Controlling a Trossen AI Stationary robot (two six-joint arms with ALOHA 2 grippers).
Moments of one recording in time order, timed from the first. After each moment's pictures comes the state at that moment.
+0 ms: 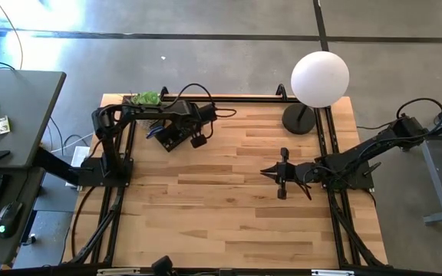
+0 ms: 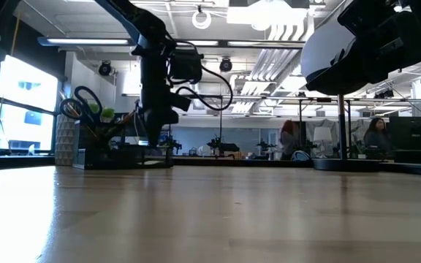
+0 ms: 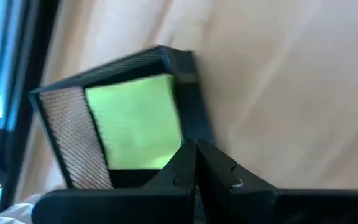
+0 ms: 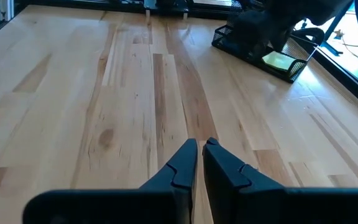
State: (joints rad) left arm 0.52 1.86 1.29 -0.85 -0.35 -0.03; right arm 0.35 1.05 0.36 0.24 0.46 0.09
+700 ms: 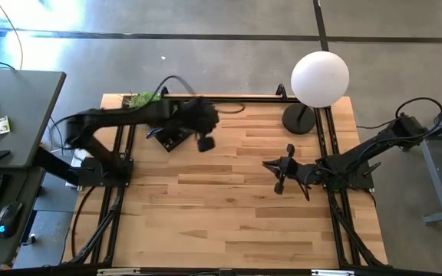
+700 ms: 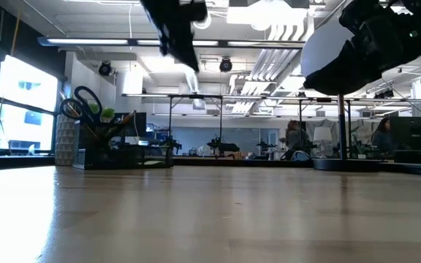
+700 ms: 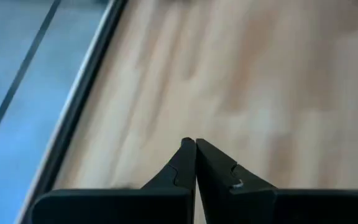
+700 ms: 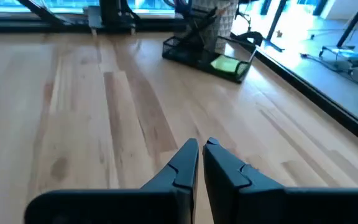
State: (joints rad) left arm 0.34 1.61 1.45 -0.76 -0.19 0.07; right arm 0.38 1.05 0.35 0.26 0.69 0.18
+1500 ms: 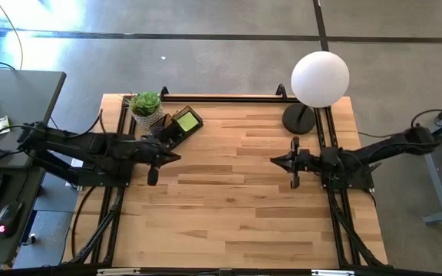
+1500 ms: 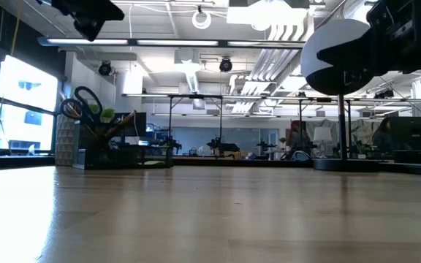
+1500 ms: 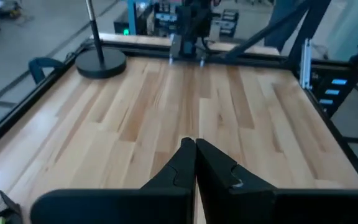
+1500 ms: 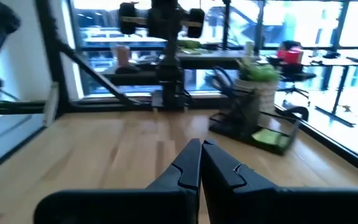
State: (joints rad) left arm -0.06 0.73 0.64 -0.28 -0.22 -0.14; right arm 0.19 0.74 0.06 0.70 0.25 -0.02
